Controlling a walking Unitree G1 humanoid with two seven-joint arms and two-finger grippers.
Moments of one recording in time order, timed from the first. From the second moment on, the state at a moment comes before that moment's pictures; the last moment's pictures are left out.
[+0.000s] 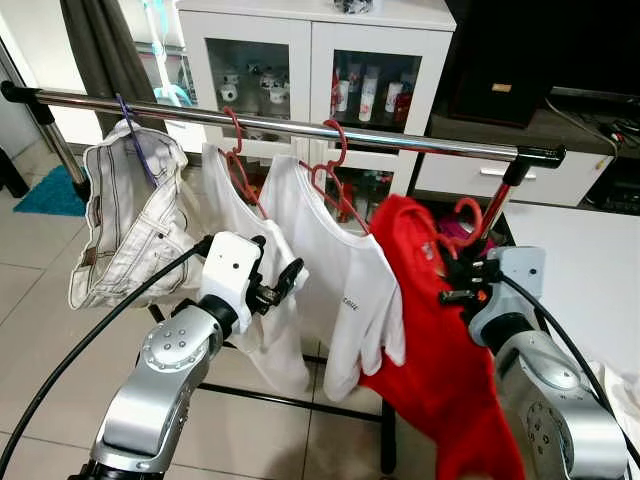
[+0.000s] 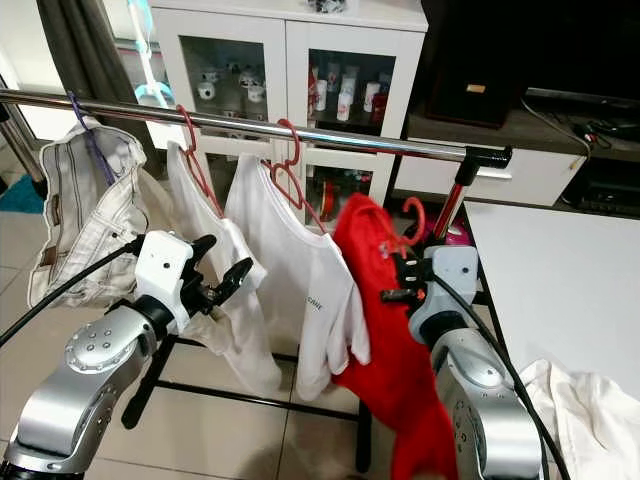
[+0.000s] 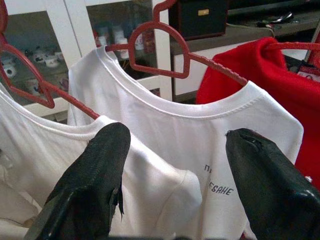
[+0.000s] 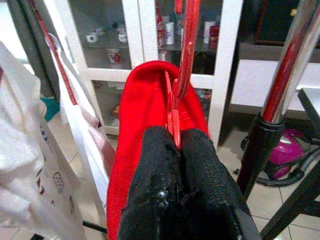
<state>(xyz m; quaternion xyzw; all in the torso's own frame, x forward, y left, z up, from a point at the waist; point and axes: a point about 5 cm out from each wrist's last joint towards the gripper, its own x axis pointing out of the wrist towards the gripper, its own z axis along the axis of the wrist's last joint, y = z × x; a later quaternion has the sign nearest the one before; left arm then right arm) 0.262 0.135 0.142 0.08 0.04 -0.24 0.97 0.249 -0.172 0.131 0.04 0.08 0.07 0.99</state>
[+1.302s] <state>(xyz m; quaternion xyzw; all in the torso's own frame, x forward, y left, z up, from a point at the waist) 0.262 0.131 0.144 0.07 0.03 -0.23 0.97 0.256 -0.168 0.139 0.02 0.07 0.09 0.99</state>
